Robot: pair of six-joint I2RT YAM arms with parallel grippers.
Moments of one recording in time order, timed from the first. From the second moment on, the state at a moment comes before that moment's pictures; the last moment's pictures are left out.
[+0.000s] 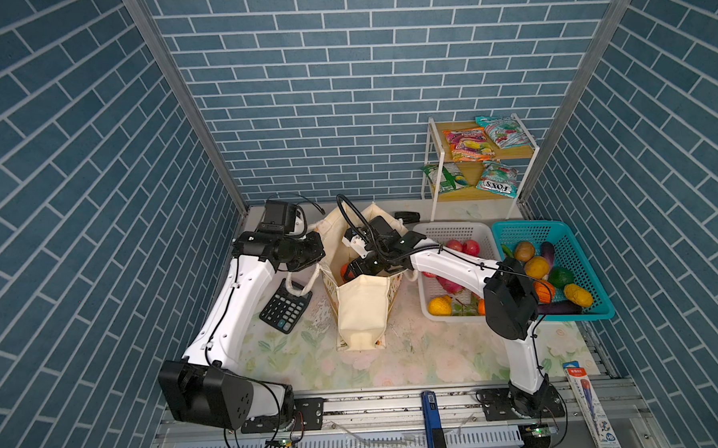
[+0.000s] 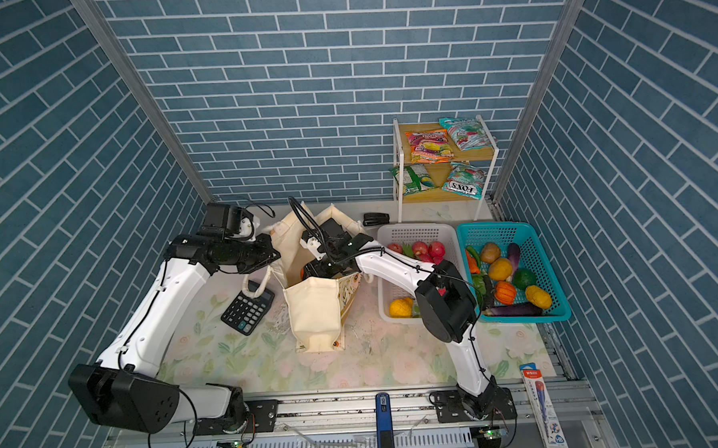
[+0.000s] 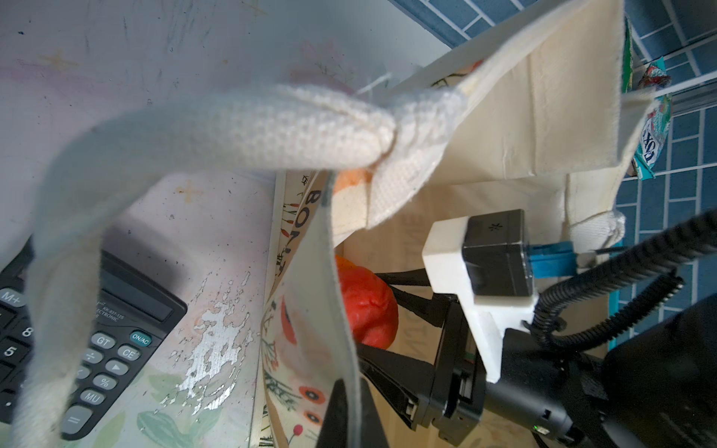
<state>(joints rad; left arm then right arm) -0.19 1.37 1.41 -0.99 0.32 -0.54 0.88 2.05 1.74 -0.57 -0.32 0.15</state>
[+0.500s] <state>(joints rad) -0.19 1.37 1.41 -0.99 0.32 -0.54 0.88 2.14 1.79 -0.60 -0.28 0.11</state>
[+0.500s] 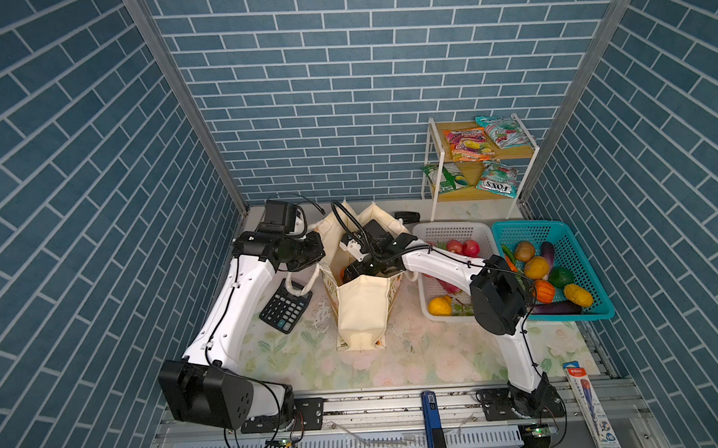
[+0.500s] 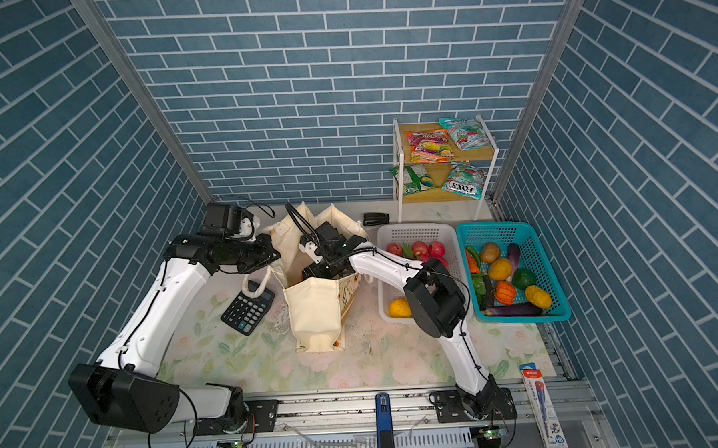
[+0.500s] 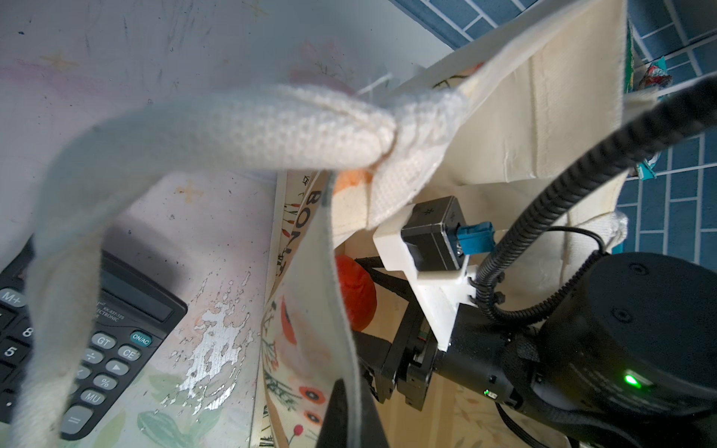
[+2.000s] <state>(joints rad) -0.19 1.37 1.41 -0.99 0.30 -0.53 0.59 1.23 1.19 -0.41 0.56 0.32</state>
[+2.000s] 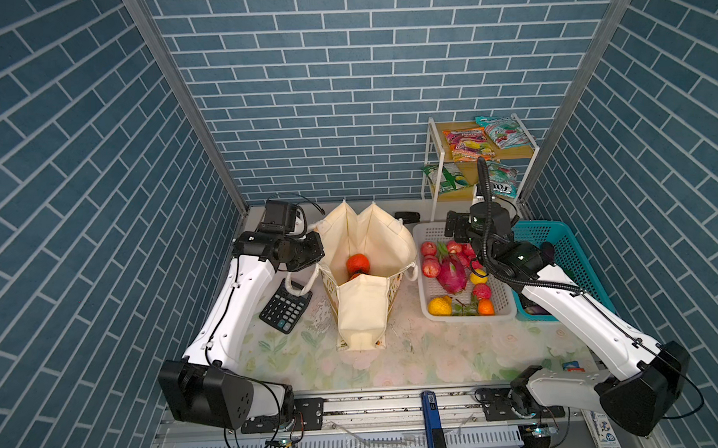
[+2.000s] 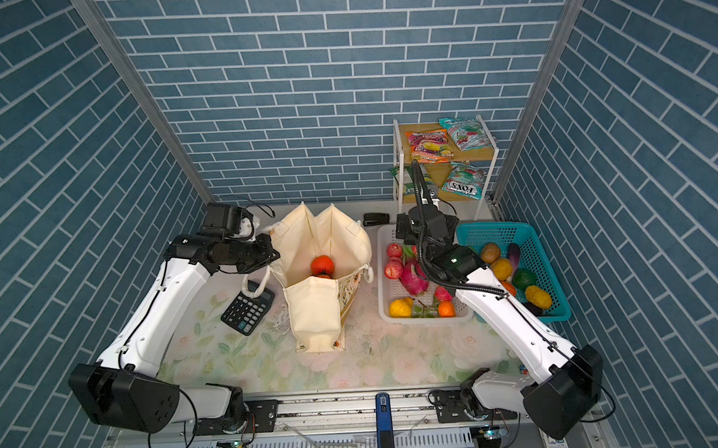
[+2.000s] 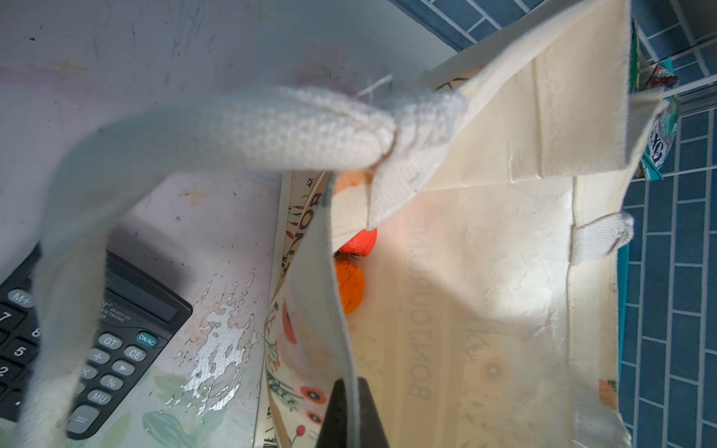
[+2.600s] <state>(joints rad) -0.19 1.37 1.41 -0.99 0.29 -0.53 0.50 1.24 1.05 -0.63 0.44 0.47</state>
